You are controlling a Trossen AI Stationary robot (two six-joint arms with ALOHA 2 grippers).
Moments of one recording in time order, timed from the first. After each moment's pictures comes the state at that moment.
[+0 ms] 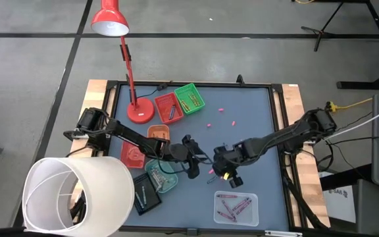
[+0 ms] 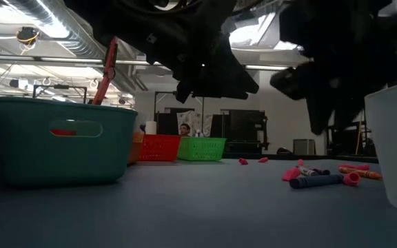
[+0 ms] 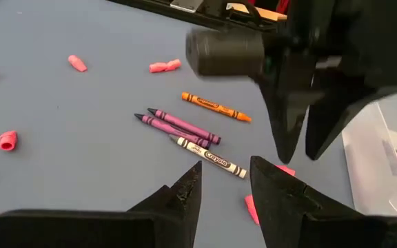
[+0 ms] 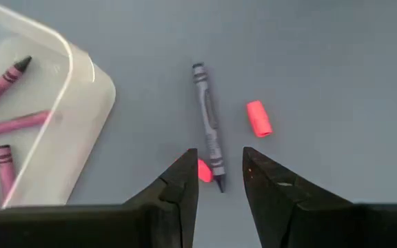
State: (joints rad) left arm -0.21 1.87 1.03 0.37 -0.32 -0.38; right arm 0.33 1.61 1.00 -0.51 -0.15 -0.06
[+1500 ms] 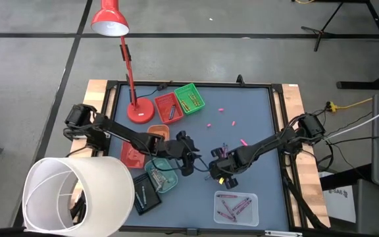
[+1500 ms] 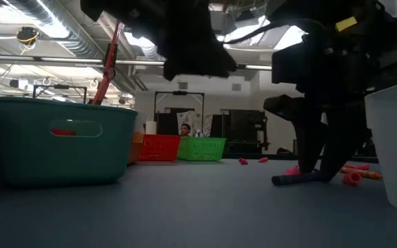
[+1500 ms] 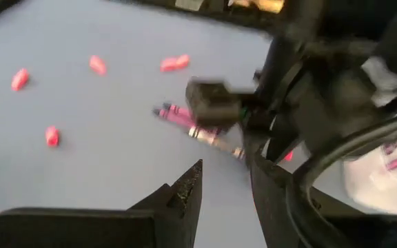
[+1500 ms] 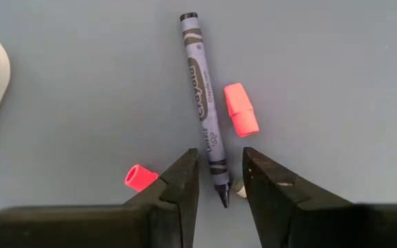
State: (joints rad) left arm -0.21 1.72 1.02 0.15 -0.32 -0.36; right arm 0.36 1.77 1.00 -0.46 0.02 -0.08
